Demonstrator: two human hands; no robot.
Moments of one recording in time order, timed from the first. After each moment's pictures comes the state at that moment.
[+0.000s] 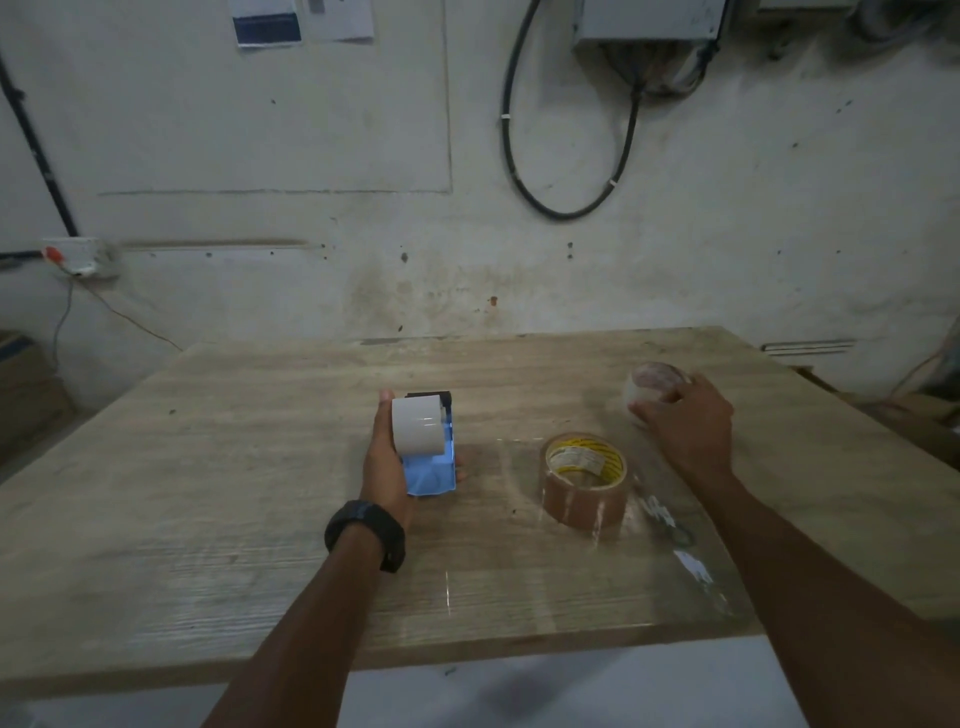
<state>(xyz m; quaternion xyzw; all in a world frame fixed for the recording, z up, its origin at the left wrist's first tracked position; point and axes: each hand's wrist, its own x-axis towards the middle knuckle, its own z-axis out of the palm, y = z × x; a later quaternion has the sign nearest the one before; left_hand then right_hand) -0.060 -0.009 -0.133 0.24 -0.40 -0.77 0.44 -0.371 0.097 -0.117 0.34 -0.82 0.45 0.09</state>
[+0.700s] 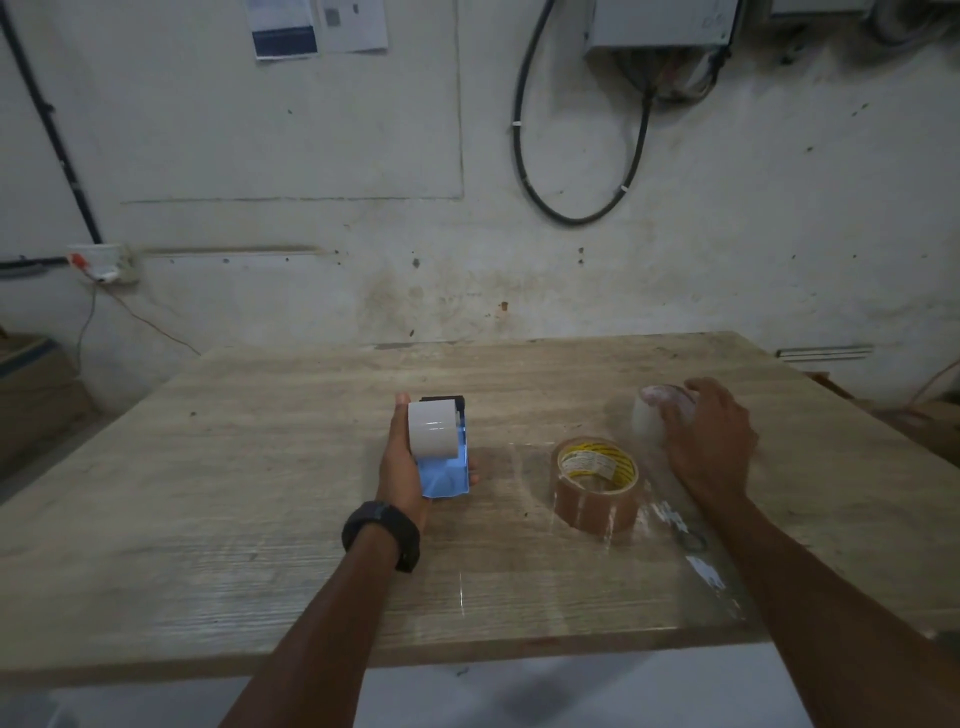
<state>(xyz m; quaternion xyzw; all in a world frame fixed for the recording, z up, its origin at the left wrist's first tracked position) -0.061 0.002 -0.122 0.22 -0.38 -0.77 0.46 -0.362 0.107 -0.126 0.35 -0.81 0.43 0.18</state>
